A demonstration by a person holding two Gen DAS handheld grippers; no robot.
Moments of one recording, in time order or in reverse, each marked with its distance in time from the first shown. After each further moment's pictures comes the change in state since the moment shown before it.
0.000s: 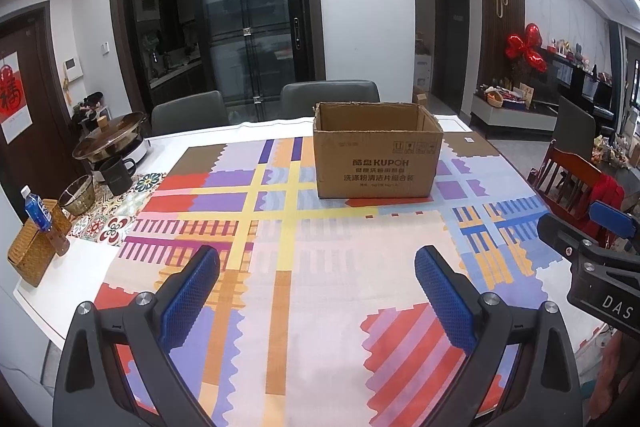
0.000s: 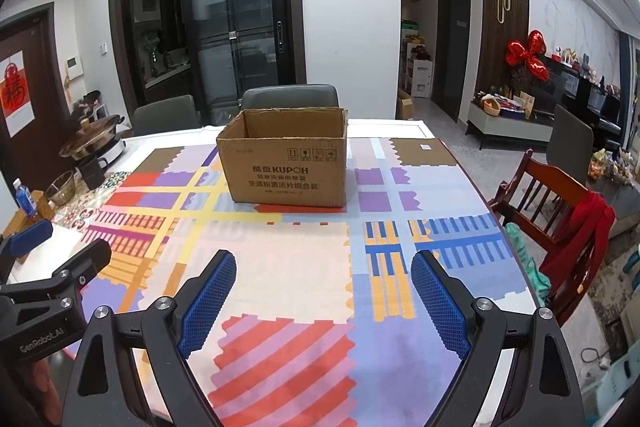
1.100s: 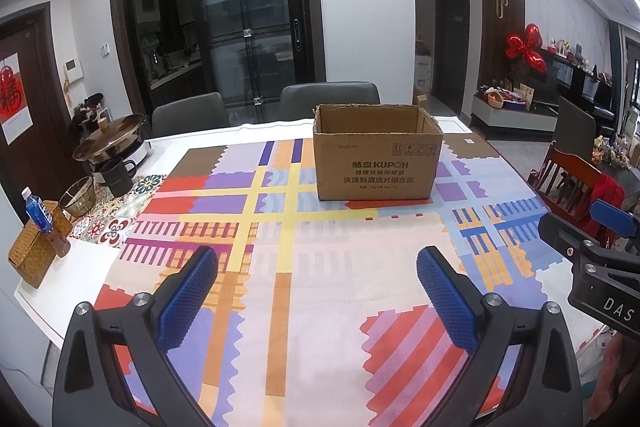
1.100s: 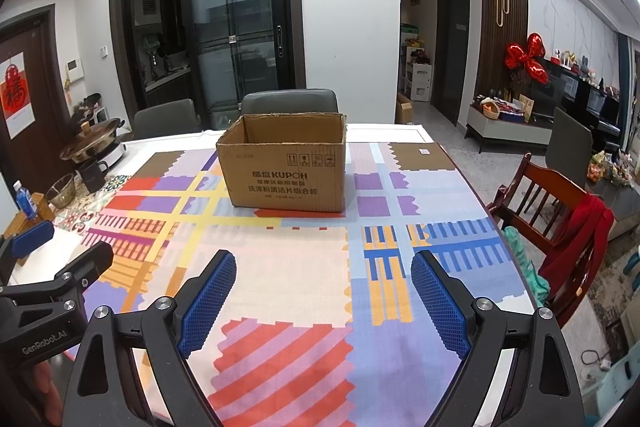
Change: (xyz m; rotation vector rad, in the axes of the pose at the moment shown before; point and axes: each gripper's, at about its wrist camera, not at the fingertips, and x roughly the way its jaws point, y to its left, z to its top) left arm 0.000 0.001 0.009 -0.002 0.003 0.000; right arm 0.000 -0.001 0.000 0.003 -0.005 0.001
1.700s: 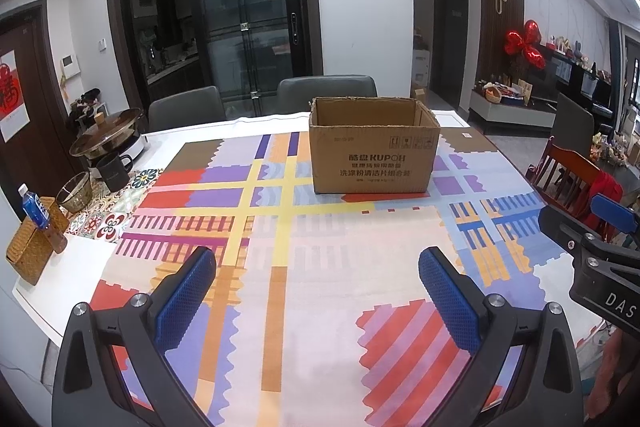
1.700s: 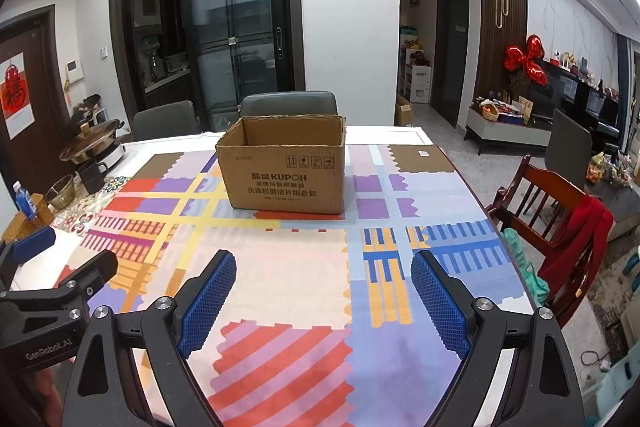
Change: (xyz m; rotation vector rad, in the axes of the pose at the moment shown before) left arm 0.005 -0.002 -0.002 0.003 0.020 -0.009; right arm 0.000 -0.001 0.003 0.000 -0.003 -0.004
